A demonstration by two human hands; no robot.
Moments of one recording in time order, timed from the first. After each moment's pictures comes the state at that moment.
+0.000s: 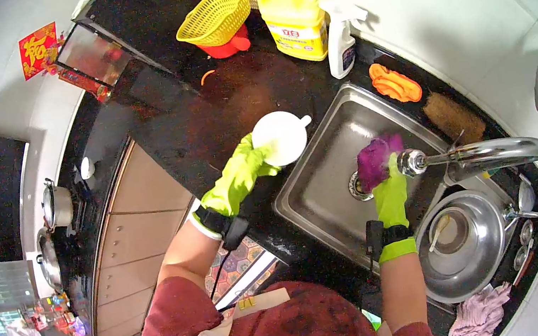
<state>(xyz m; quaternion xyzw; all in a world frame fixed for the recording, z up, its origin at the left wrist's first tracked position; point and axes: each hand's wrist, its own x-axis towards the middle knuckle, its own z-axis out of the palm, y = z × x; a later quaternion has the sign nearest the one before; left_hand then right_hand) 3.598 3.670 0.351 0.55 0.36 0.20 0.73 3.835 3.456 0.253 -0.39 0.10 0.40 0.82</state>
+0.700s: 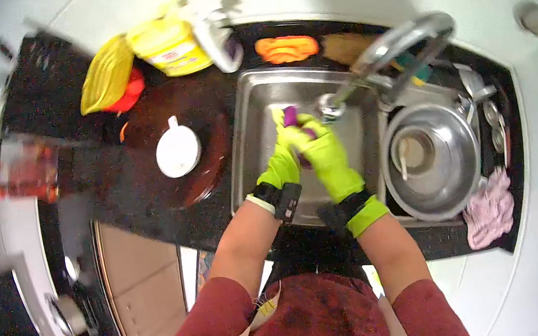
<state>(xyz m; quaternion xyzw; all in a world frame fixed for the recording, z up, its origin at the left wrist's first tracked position) 3.808 3.554 0.184 -0.04 -0.16 -0.03 0.99 3.806 3.452 0.300 -0.65 -0.18 0.20 0.71</state>
